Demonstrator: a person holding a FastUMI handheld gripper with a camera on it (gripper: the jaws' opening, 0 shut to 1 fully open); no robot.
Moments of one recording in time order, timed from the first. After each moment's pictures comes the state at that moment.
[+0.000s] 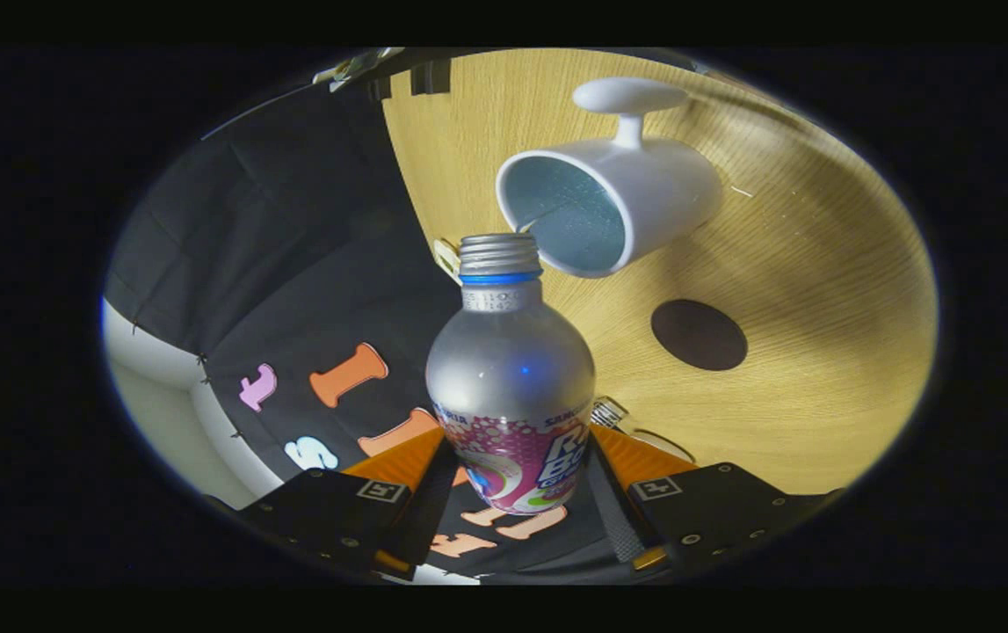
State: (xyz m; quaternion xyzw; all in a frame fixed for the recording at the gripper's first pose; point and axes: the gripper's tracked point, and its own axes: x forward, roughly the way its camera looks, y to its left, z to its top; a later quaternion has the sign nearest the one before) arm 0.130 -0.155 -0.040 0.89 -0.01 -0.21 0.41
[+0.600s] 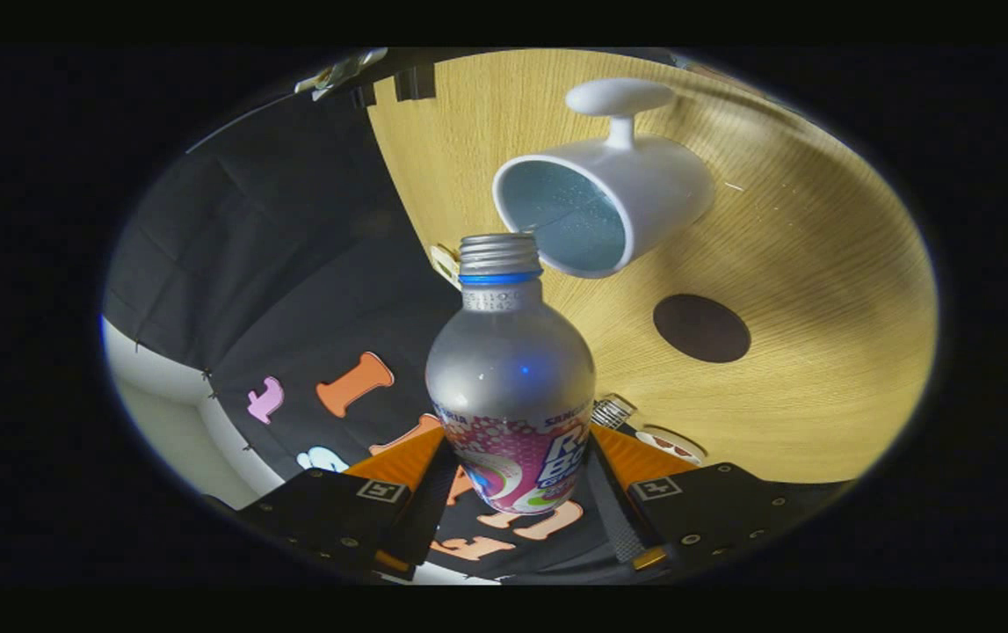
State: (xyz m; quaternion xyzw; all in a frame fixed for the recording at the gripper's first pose) arm 0.131 -0.162 -0.032 0.90 -0.03 -0.21 0.38
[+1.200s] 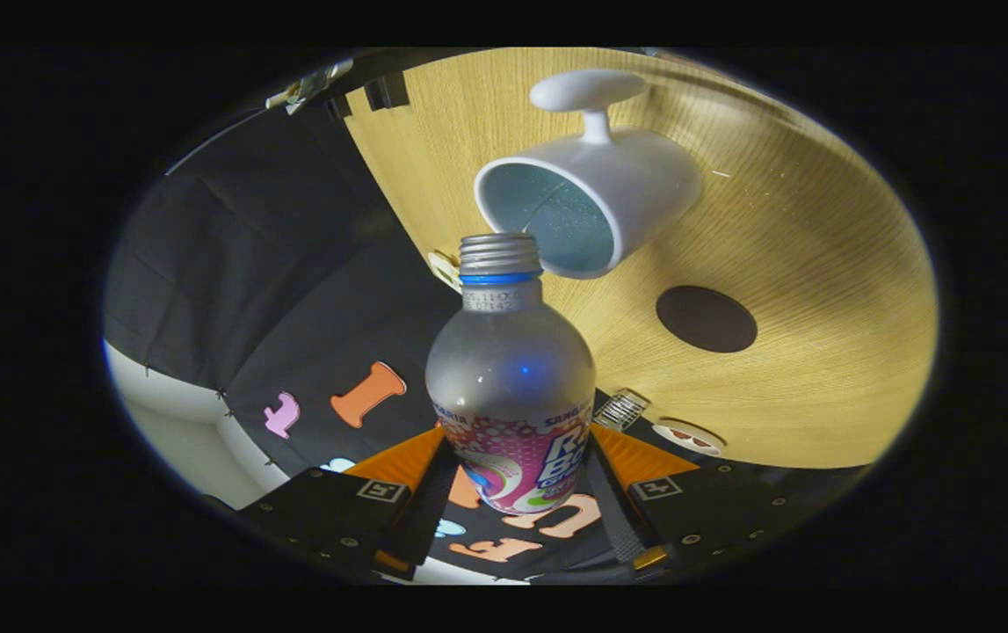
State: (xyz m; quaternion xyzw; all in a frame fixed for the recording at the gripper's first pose) arm 0.131 -0.167 -0.030 0.92 -0.04 -0.20 0.35
